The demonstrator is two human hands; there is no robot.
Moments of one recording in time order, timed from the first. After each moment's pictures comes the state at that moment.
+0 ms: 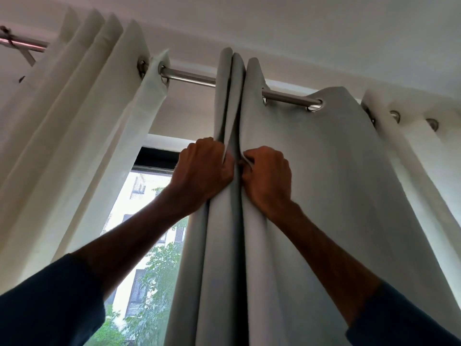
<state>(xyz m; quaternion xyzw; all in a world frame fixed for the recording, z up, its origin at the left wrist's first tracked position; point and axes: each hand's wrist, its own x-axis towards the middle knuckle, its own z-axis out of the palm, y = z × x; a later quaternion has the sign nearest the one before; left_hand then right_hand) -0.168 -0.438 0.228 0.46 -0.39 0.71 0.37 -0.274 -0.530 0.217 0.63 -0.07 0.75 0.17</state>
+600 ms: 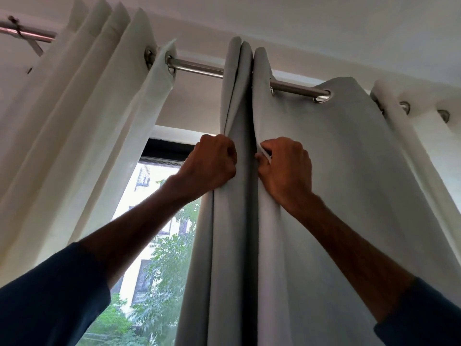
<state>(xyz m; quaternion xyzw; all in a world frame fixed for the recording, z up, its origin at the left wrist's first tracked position) -0.166 -0.426 0.228 0.48 -0.52 0.58 0.40 -0.287 -0.538 0.215 0.63 -0.08 0.75 0.19</state>
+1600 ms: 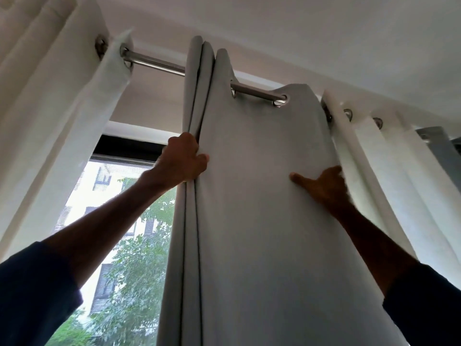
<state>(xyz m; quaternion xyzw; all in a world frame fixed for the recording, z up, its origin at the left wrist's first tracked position) -0.165 -0.455 0.249 0.54 -0.52 0.50 0.45 -0.404 -0.665 0.209 0.60 -0.36 0.70 -0.15</state>
